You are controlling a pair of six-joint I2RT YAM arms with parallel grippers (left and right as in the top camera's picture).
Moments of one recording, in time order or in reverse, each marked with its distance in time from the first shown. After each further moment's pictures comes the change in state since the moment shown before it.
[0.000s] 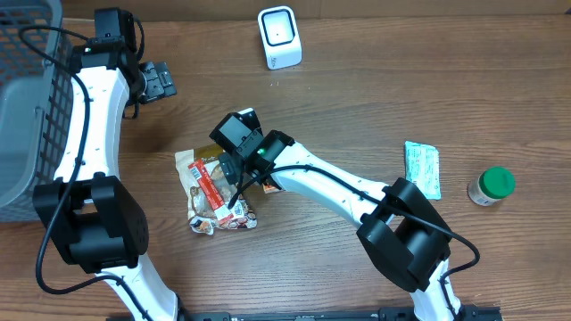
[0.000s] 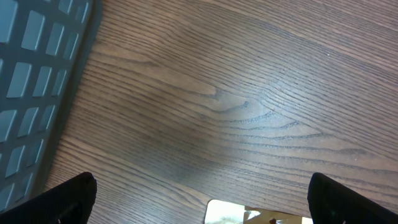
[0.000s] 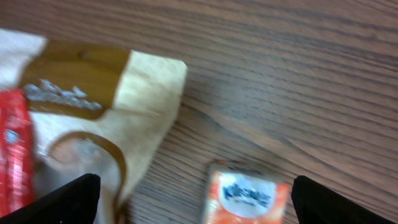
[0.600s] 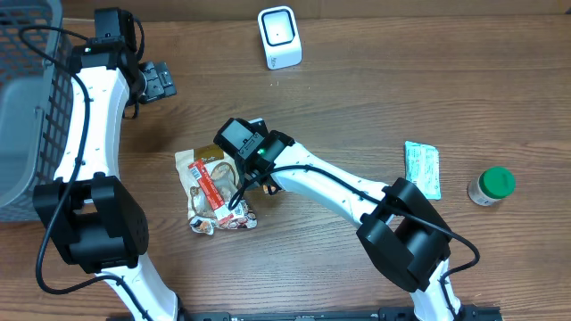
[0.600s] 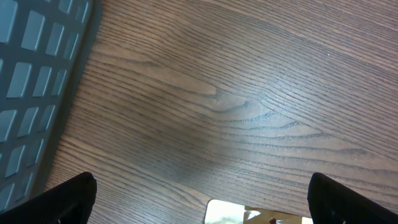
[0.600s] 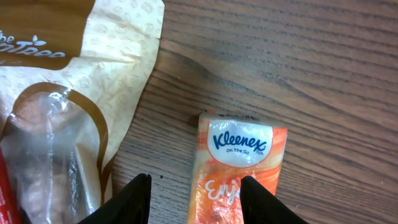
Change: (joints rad) left arm 0.000 0.000 0.000 0.000 0.000 0.000; right arm 0.000 0.000 -0.006 -0.135 -0.041 0.095
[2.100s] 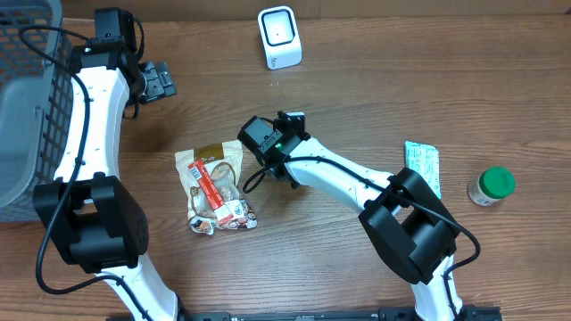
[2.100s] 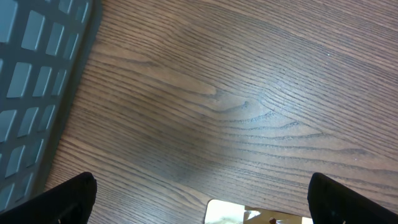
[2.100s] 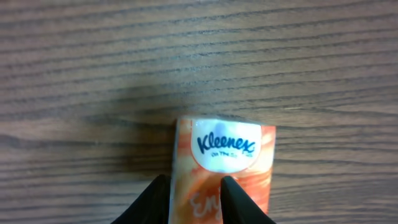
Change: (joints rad) left arm 0.000 0.000 0.000 0.000 0.000 0.000; right arm -0.081 0.000 -0.115 0.026 0.250 0.227
